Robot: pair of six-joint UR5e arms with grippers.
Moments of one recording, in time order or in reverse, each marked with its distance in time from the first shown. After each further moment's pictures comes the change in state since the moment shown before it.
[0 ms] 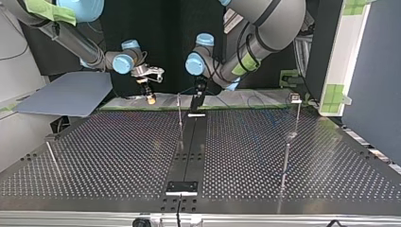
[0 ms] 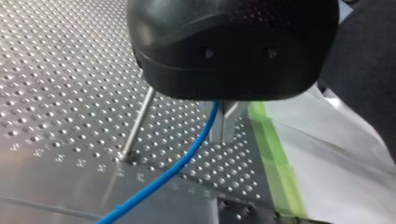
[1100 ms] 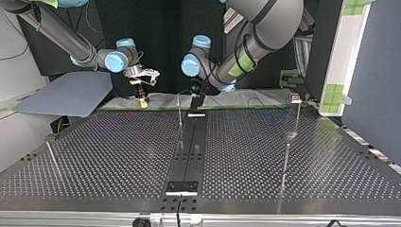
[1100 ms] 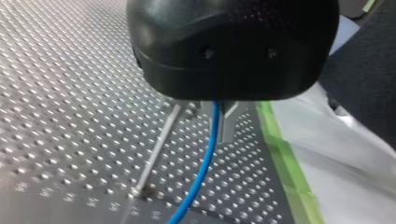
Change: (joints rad) left arm -0.017 -0.002 0.046 -0.007 0.044 0.012; right arm -0.006 -0.120 0.069 -0.006 0.050 0.094
